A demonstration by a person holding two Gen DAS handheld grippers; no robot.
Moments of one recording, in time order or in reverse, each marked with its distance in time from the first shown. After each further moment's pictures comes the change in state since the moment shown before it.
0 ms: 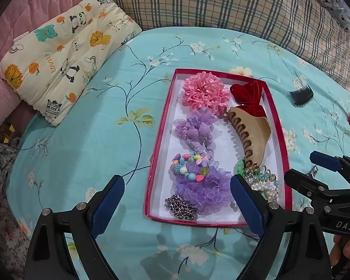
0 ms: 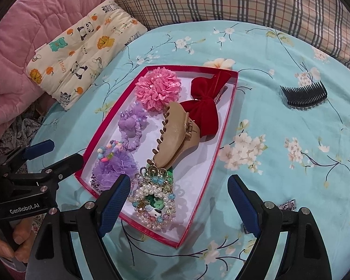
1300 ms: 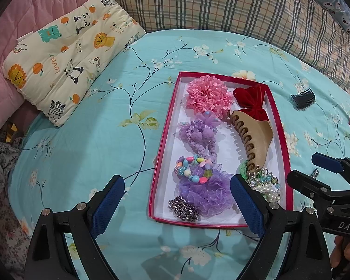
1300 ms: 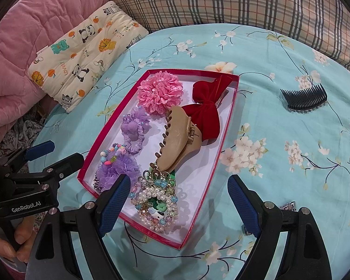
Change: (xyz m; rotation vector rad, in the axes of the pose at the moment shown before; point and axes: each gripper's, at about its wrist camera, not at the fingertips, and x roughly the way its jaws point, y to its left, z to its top) left arm -0.004 0.003 0.000 -0.015 -0.013 0.010; right arm -0.002 0.003 0.003 0.000 -0.010 0.002
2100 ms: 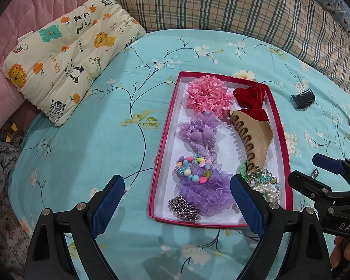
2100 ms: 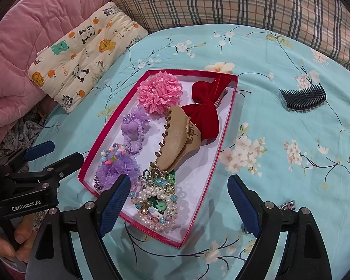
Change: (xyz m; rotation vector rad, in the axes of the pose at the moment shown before) left arm -0.001 0.000 0.000 -0.003 0.002 0.002; right arm -0.001 -0.001 -0.001 0.002 -0.002 0.002
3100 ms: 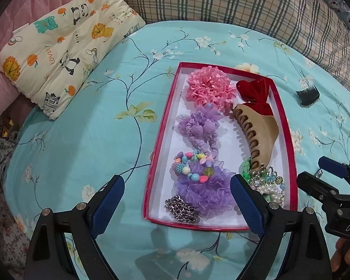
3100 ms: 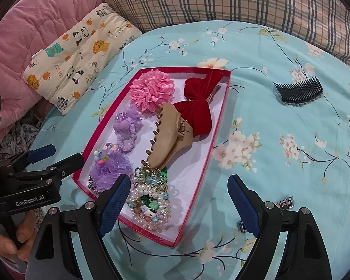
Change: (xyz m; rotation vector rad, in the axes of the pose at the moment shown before) left arm 0.022 -0.003 0.000 -0.020 0.037 0.000; right arm 0.004 -0.011 -0.007 0.039 0.000 -0.012
